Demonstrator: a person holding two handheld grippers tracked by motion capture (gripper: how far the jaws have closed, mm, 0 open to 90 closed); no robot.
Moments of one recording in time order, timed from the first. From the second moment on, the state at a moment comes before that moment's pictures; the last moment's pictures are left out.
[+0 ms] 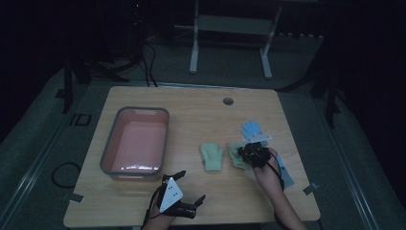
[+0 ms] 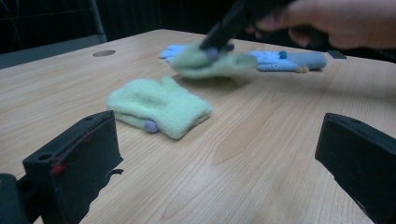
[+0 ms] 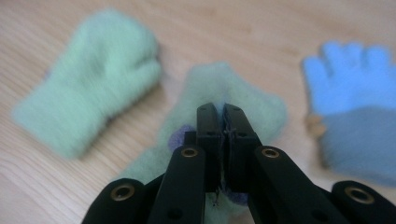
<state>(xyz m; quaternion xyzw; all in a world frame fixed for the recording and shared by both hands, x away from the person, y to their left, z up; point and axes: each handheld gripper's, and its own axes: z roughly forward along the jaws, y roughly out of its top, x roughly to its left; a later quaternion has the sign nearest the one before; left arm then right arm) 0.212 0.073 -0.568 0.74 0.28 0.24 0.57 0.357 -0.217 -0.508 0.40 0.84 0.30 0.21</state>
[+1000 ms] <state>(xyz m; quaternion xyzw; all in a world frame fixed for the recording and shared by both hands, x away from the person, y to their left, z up) 0.212 0.073 -0.568 0.74 0.27 0.24 0.57 0.350 -0.139 -0.453 0.32 0.86 0.34 0.22</state>
